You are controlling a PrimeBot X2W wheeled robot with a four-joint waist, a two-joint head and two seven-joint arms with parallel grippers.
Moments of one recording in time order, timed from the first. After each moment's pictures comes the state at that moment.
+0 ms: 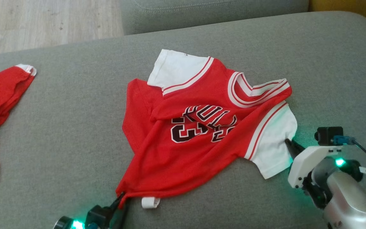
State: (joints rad) left arm 0.00 0.21 -0.41 0.47 -0.13 -0.10 -0.11; right arm -0.36 -0.23 0.31 0.77 0.46 0.12 0.14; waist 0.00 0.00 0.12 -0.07
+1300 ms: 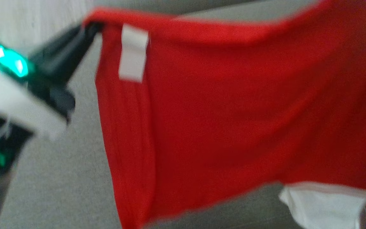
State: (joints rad) left arm -0.51 0.54 -0.24 -0.54 -1.07 -0.04 0.66; right arm -0.63 -0.16 -0.30 -0.25 0.91 0.12 0.65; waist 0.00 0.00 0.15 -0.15
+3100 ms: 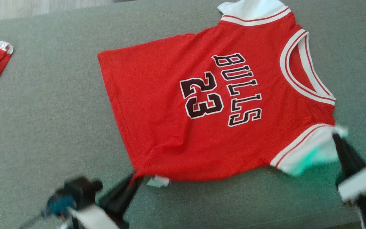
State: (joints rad) left arm -0.05 0.66 -0.77 -0.31 -0.73 0.12 0.13; right arm 0.15 -0.05 -0.20 -0.21 0.62 0.12 0.48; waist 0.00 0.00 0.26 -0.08
